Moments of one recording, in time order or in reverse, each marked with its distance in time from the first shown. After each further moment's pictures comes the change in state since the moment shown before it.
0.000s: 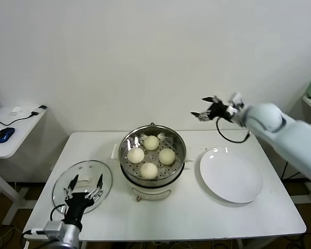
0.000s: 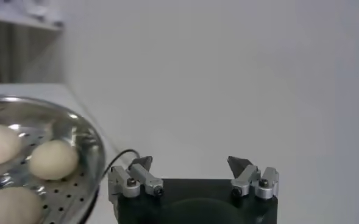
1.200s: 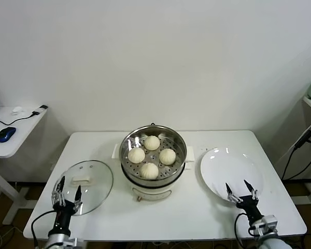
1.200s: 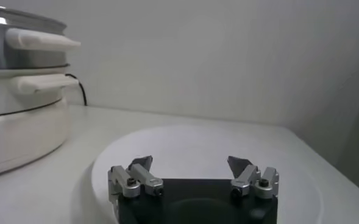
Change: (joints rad) left arm -0.070 0.115 -0.004 0.412 1.180 -0.121 -0.362; right arm -1.238 0.532 0.968 0.001 -0.427 0.450 0.104
